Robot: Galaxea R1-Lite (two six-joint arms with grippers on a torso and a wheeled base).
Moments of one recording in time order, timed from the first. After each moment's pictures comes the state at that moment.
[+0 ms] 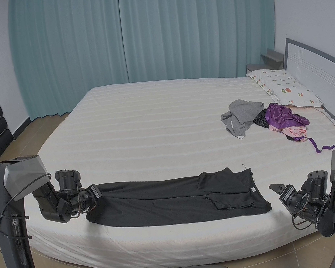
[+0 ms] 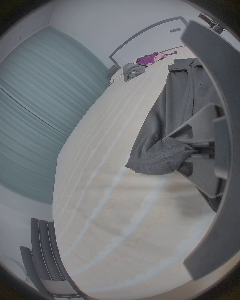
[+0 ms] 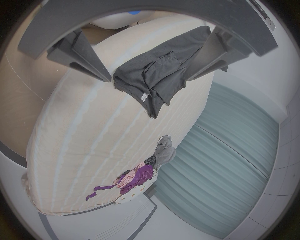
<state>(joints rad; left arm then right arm) -0.01 2.39 -0.84 -0.92 -0.12 -0.54 0.15 2.15 -0.07 -1.55 -0.05 0.92</state>
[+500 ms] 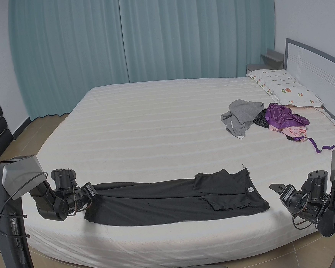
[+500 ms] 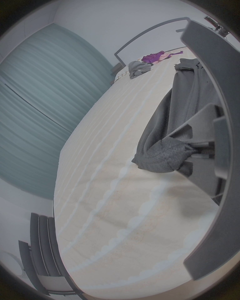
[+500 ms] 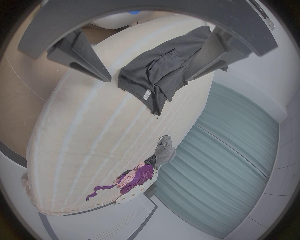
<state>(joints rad) 0.03 2.40 -0.86 -0.92 -0.12 -0.56 0.15 2.15 -0.07 -1.55 -0.05 0.92</state>
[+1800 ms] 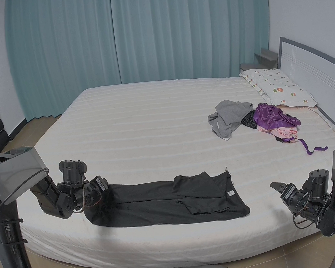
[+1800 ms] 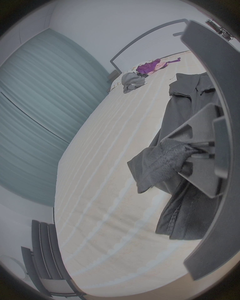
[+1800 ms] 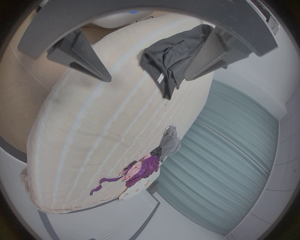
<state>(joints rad) -0.11 2.26 -0.83 -0.83 -0.04 -0.63 0.14 2.14 -0.07 -1.55 -0.05 0.92</state>
